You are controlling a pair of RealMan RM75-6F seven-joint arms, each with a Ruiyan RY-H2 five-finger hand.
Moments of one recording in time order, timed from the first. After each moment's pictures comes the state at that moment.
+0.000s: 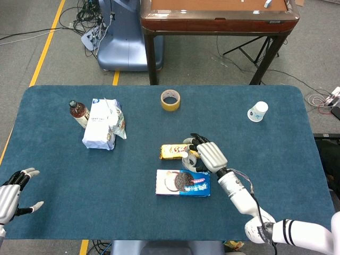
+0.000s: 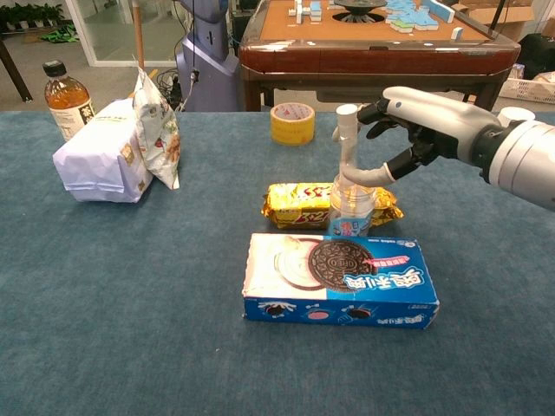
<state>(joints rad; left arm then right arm) -0.09 -1.00 0.00 -1.73 1.45 1.39 -0.01 0.67 -1.50 0.19 -1.62 -1.23 1.00 -0.07</state>
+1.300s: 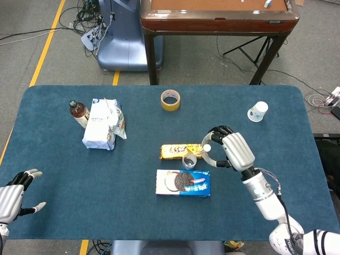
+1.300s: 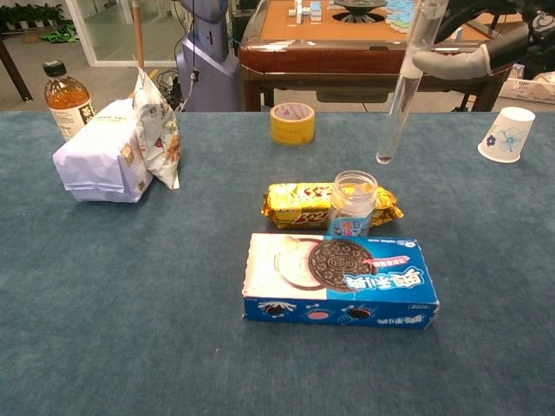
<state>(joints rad) -0.10 -1.01 0.00 -1.74 1.43 1.36 0.03 0.55 -1.27 0.21 -1.80 -1.44 1.23 0.07</state>
